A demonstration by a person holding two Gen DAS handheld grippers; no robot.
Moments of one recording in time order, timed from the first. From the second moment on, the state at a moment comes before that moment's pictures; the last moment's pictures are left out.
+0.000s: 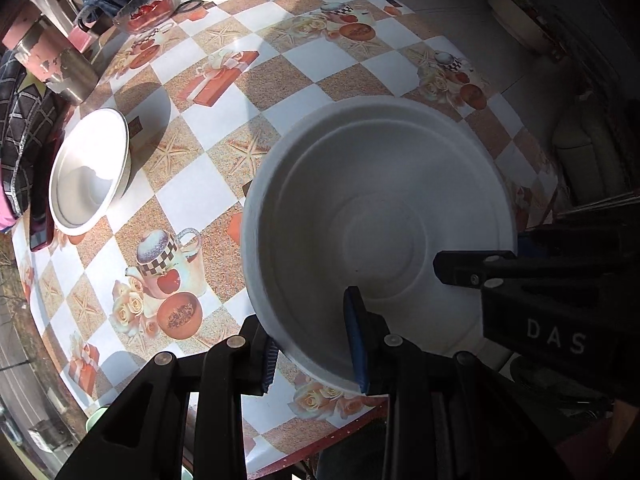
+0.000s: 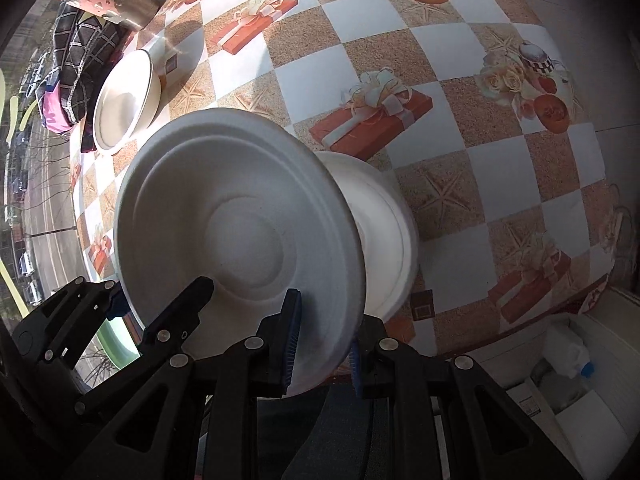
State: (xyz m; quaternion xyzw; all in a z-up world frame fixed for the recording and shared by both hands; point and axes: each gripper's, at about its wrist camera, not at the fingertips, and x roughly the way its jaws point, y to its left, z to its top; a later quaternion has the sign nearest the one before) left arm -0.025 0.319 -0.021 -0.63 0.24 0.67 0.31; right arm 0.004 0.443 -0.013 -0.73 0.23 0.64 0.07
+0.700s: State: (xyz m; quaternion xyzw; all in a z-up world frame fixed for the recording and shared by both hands) left arm -0.040 0.297 -0.037 -0.67 0.20 0.67 0.25; right arm 0.006 0.485 -0.029 -0.72 0.27 0.63 0.11
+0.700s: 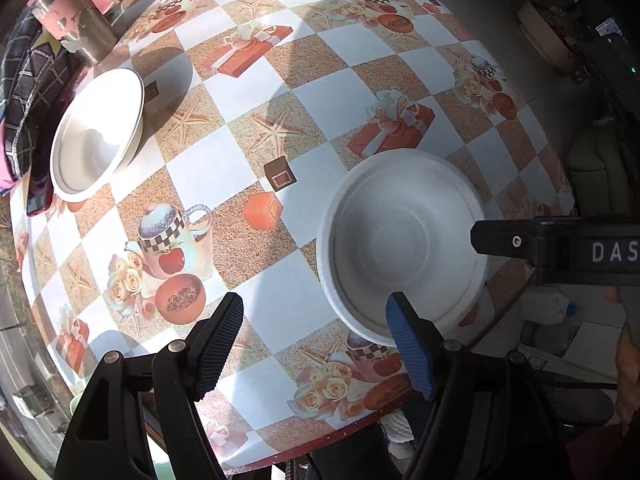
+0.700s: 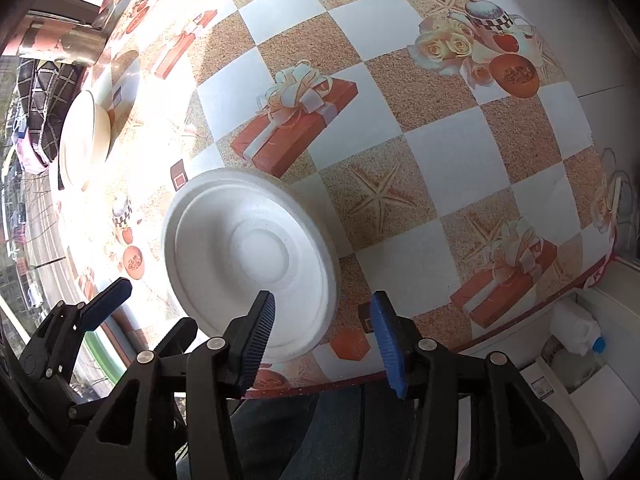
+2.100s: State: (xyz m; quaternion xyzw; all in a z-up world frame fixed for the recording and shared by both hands) left arm -0.223 0.128 -0.031 -0.67 0.00 0.74 0.02; right arm -0.196 0.352 -0.017 -0.73 0.14 0.67 -0.02
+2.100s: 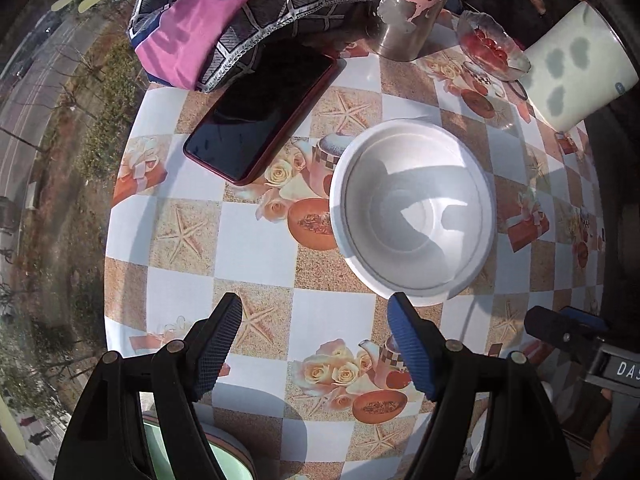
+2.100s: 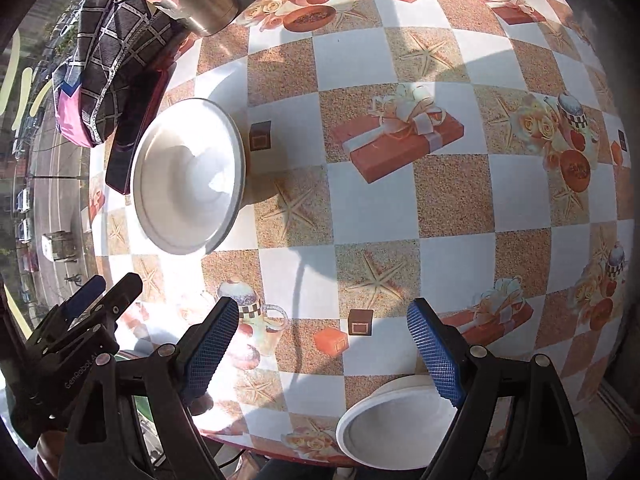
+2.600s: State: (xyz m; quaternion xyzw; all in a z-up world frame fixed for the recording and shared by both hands) left arm -0.280 0.138 -0.067 -0.67 0.04 0.75 0.01; right arm -0.256 0.331 -0.050 -0.71 0.16 0.68 -0.02
